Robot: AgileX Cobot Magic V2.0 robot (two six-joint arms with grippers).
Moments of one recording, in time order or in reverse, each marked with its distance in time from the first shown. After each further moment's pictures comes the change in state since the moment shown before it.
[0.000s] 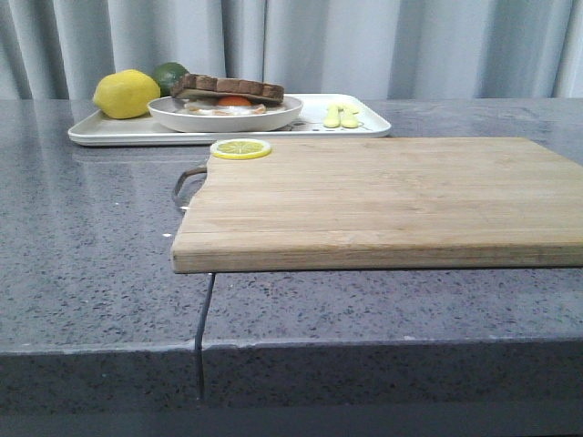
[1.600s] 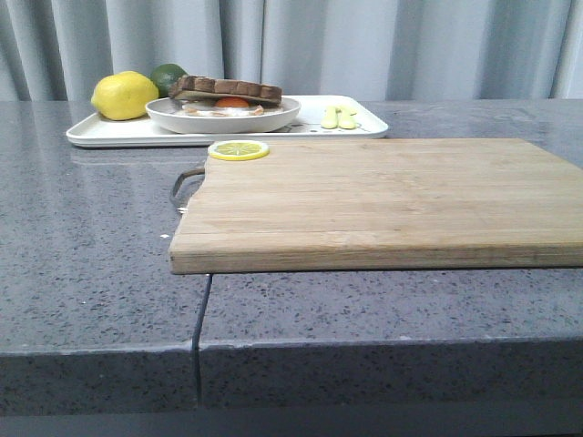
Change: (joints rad) left arm -0.101 -1.734 1.749 -0.045 -0.728 0.294; right arm 0.000 -0.445 0.242 -0.076 0.071 -0.006
